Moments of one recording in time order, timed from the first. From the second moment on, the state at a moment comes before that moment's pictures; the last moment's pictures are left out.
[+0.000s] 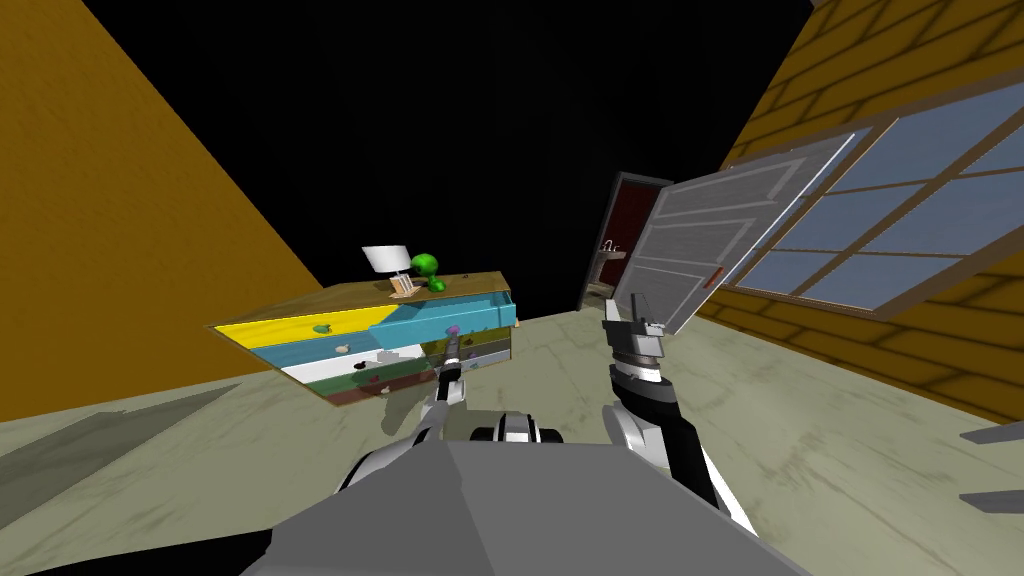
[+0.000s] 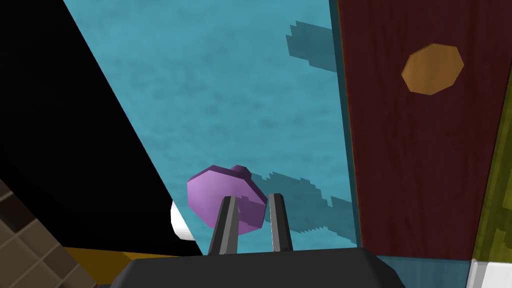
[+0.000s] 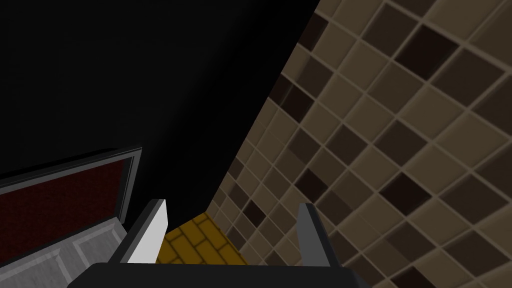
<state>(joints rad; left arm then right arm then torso) -0.35 0.07 0.42 -0.58 -0.01 -0.96 -0.24 0.47 -0.02 0.01 -2.39 -0.04 -0.52 0.05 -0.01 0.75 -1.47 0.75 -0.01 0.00</state>
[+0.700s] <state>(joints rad) -0.35 0.07 0.43 -0.55 -0.03 -0.98 -0.22 0.47 -0.02 0.01 -2.39 -0.04 -0.52 0.05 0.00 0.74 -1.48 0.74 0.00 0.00</state>
